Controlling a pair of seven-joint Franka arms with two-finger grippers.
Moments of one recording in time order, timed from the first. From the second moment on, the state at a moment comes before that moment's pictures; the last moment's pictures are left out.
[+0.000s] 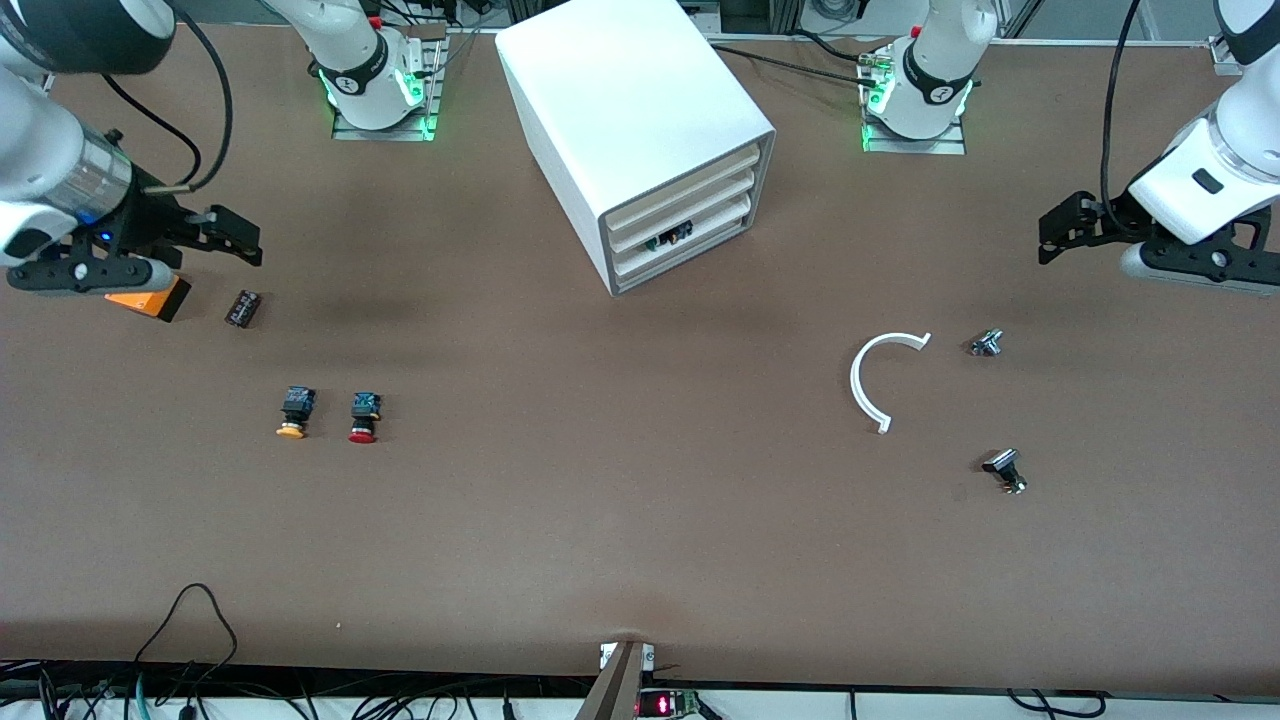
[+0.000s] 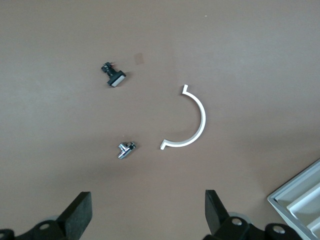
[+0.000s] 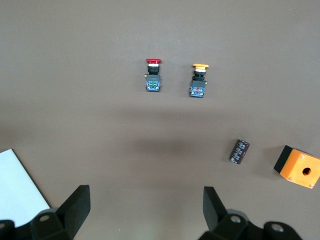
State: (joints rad) left arm 0.01 -0.02 -0.09 -1.69 -0.01 1.65 0.07; right arm -0.01 0.03 0.10 -1.74 0.01 1.68 0.04
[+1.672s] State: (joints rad) left arm -0.04 0.36 -0.24 -1.71 -0.69 1.47 0.22; right arm 0.24 0.43 0.11 -1.51 0.07 1.83 0.71
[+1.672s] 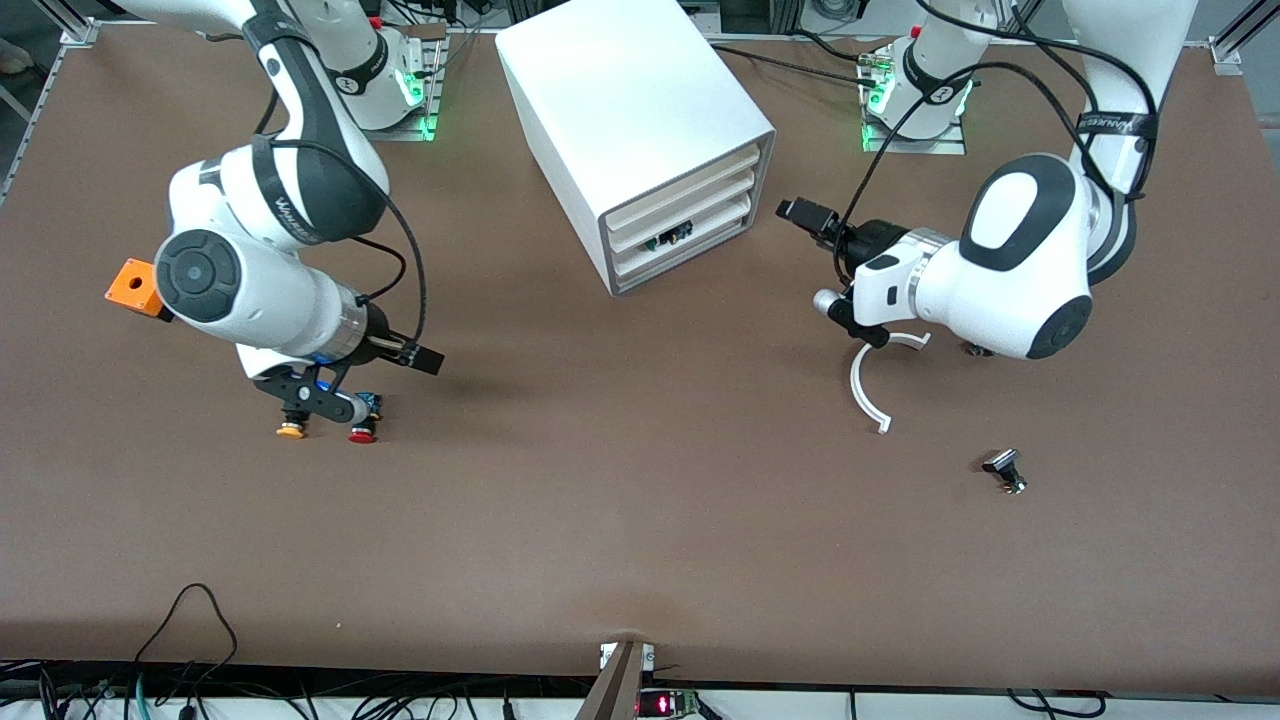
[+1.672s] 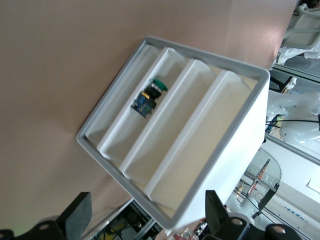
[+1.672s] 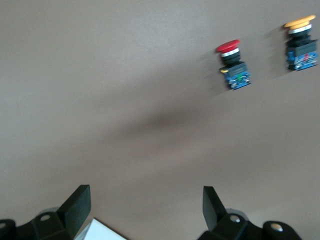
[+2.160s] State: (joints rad) left arm -0.04 0.42 -0.24 -1.94 -0.95 1.78 0.61; right arm 0.28 0.49 0.11 -1.45 0.07 1.94 0.81
